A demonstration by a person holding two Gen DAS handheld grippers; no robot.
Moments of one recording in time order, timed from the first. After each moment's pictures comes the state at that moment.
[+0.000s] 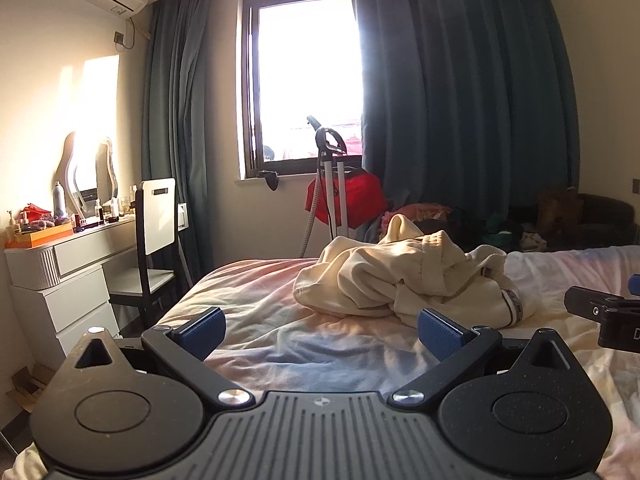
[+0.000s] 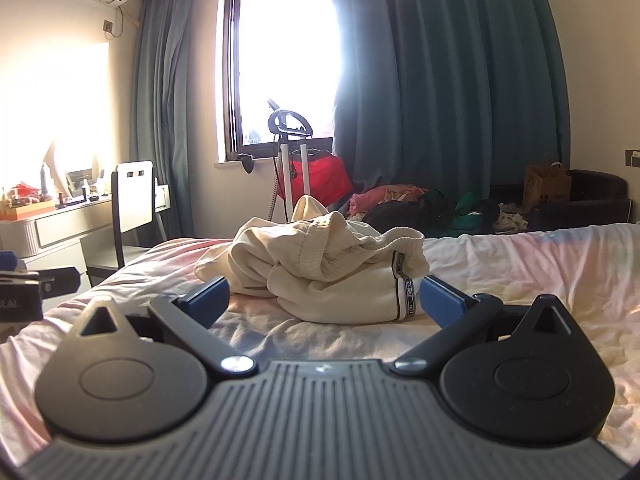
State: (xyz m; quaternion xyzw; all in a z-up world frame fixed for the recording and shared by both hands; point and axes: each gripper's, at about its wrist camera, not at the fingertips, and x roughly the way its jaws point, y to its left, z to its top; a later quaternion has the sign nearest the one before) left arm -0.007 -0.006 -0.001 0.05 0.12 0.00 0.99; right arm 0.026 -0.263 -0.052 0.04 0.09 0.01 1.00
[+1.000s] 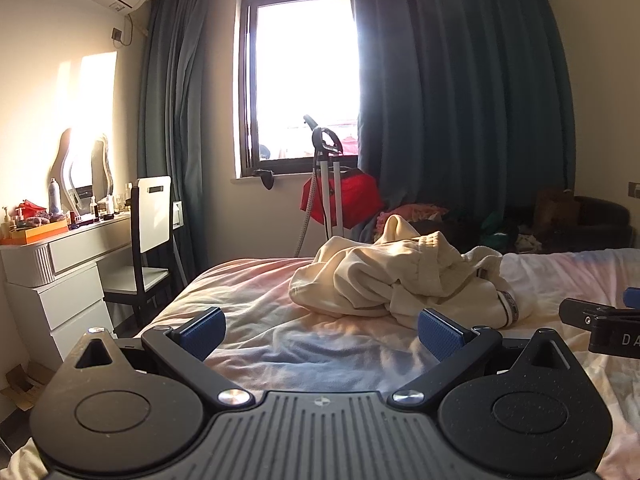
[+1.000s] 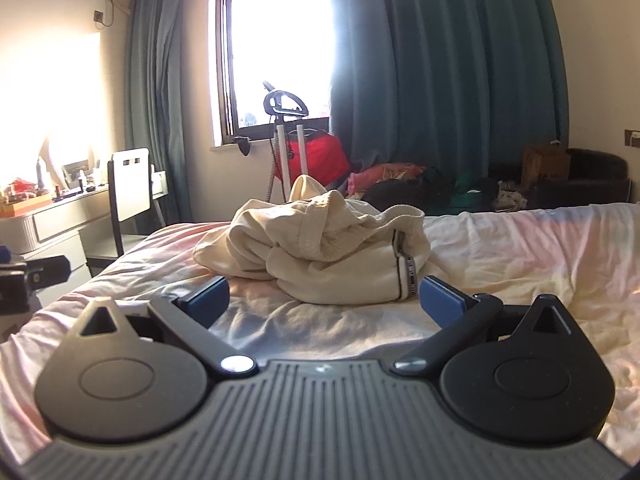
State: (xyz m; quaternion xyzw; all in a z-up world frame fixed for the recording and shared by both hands) left arm -0.008 -0.001 -0.004 0.04 0.12 -0.01 0.99; right arm 0.031 -0.264 -0.057 0.04 0.12 0.00 0.99
